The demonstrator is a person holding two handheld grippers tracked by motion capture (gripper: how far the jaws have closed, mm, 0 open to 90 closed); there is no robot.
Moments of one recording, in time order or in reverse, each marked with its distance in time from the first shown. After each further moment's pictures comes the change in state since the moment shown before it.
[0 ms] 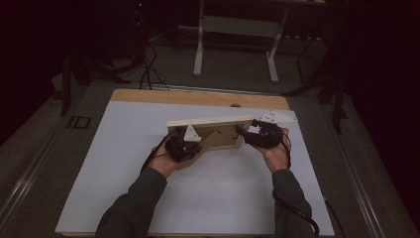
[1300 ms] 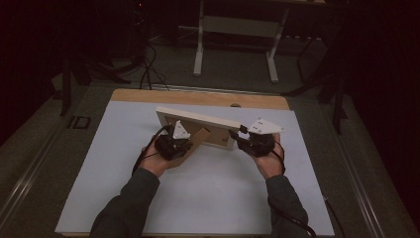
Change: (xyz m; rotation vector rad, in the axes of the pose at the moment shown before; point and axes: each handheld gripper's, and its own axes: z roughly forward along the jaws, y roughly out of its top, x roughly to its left) left arm 0.011 -0.014 -0.016 -0.013 0.079 -0.049; right arm 0.038 -0.002 0.001 0.007 -0.039 -0.144
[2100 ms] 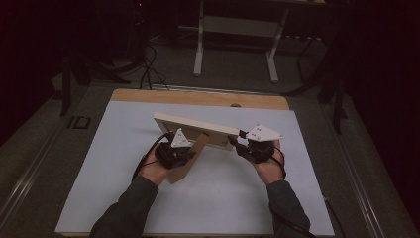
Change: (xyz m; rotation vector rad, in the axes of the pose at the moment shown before) left arm -0.014 -0.012 -0.005 -0.031 -0.091 -0.005; right arm 0.013 -0.006 -0.008 0.004 0.010 -0.045
